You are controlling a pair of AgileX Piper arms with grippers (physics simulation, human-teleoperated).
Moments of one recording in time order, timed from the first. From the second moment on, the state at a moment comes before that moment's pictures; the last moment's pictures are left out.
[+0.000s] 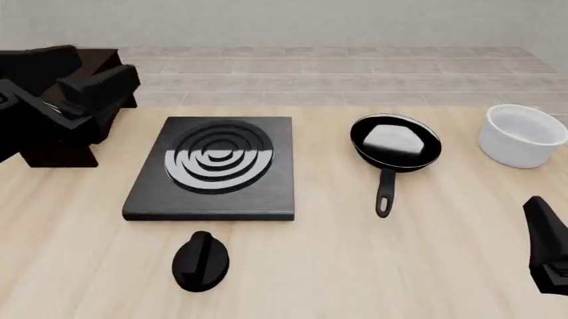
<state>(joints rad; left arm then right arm) -0.43 0.73 -0.58 -0.06 0.07 -0.01 0.00 0.00 -0.02 -0.02</state>
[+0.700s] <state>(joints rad) -0.60 1.33 -1.00 0.03 0.01 -0.01 0.00 0.00 -0.01 -0.03</state>
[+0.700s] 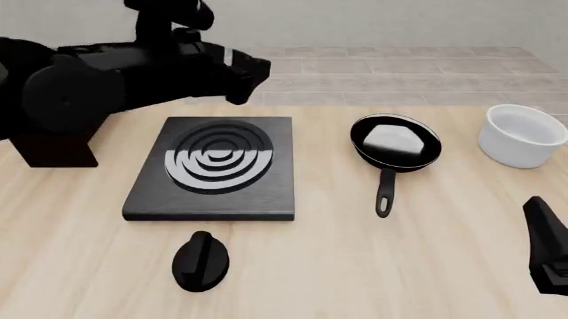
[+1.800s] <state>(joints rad) -0.65 1.75 -1.36 0.18 -0.14 -0.01 0.00 0.00 -0.02 -0.02</state>
